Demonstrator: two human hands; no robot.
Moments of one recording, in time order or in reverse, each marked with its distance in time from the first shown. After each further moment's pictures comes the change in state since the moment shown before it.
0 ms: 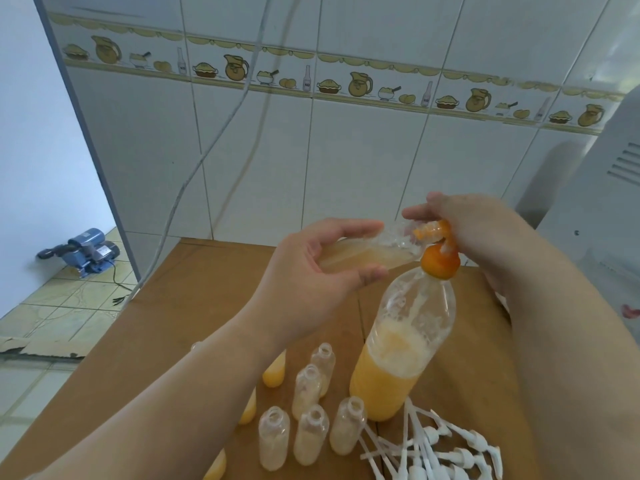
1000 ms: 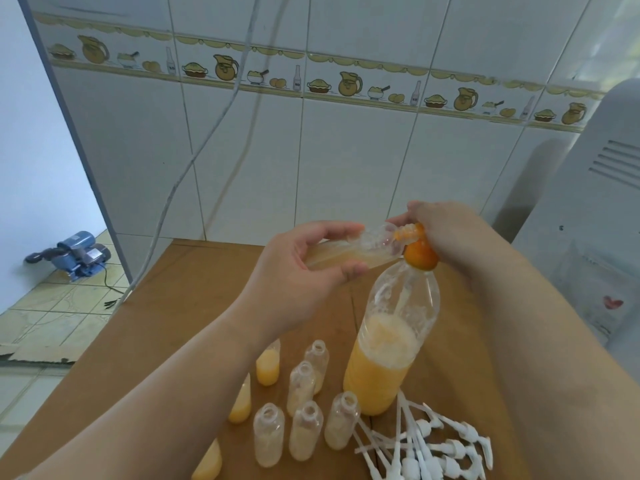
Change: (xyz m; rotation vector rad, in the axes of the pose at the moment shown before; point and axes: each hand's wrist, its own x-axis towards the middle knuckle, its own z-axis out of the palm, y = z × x) left_hand -0.001 0.000 -0.002 0.007 -0.010 -0.039; right_hand -0.012 -0.018 0.012 0.065 -0.043 0.076
